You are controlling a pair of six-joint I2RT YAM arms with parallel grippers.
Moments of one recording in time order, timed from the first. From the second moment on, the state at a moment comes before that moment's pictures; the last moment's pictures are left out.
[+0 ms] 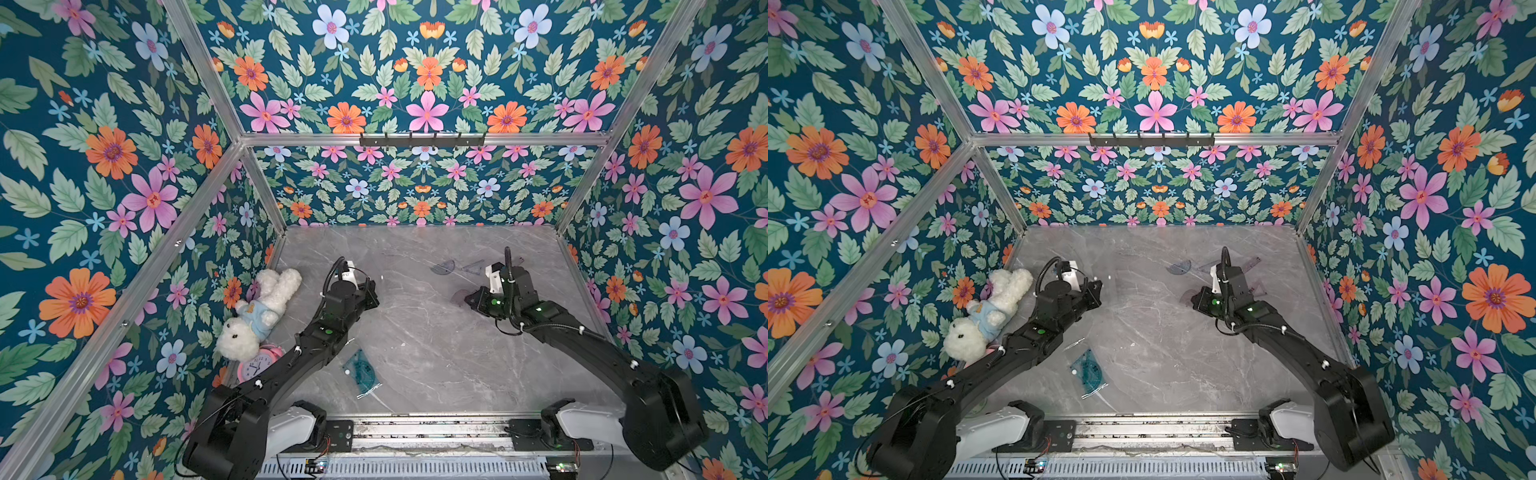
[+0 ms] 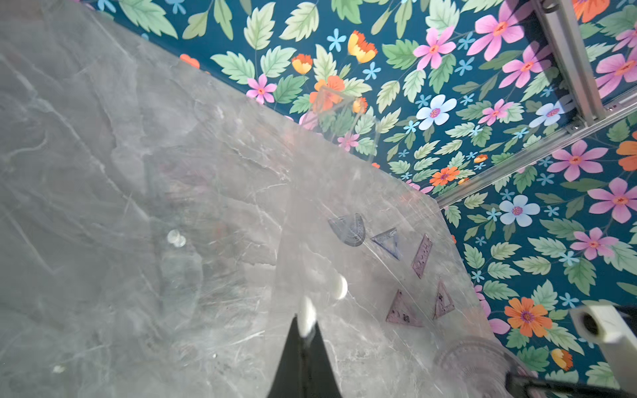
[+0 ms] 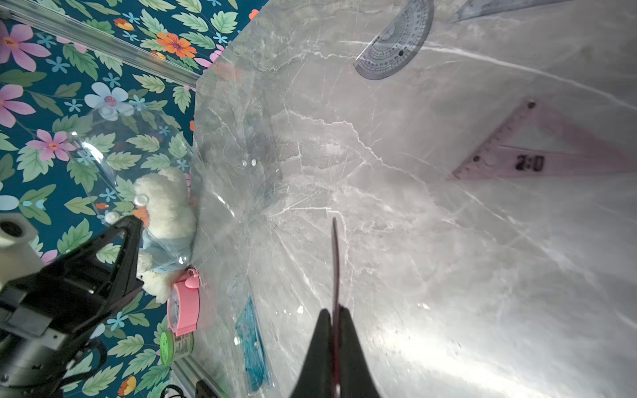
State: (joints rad) left arm -0.43 1.15 0.55 0.25 0.01 -0.70; right arm 0.40 1.35 0.84 -0.19 -0.33 0.77
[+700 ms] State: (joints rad) left arm -0.16 1.34 0.41 0.62 0.38 -0.85; right arm 0.33 1.82 0.94 0.16 -0.52 0.80
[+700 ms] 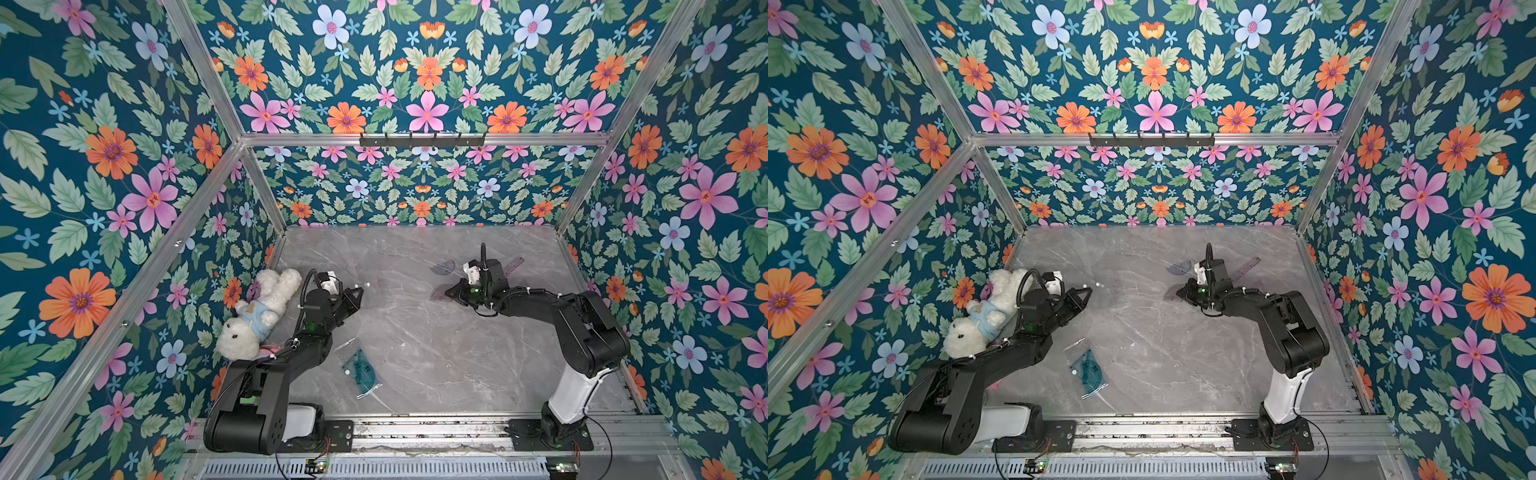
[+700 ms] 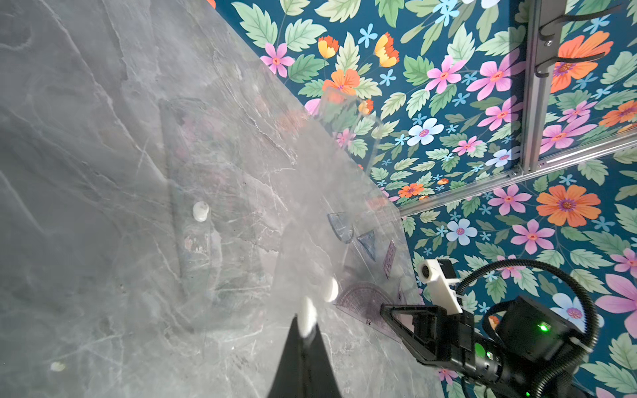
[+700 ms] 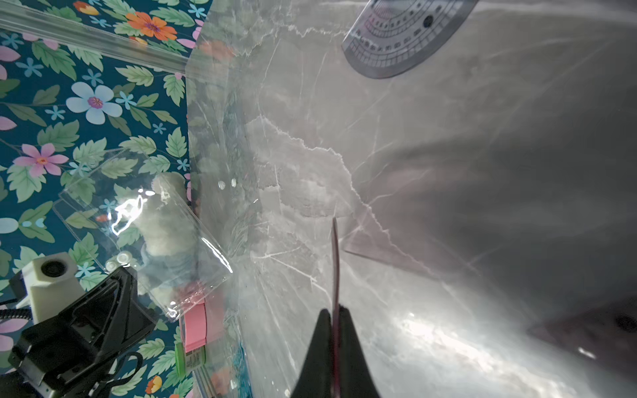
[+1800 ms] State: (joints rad) left arm -0.14 1.41 0.44 0.67 0.40 -0.83; right arm 0.32 1.85 0.91 0.18 -0.51 0.79
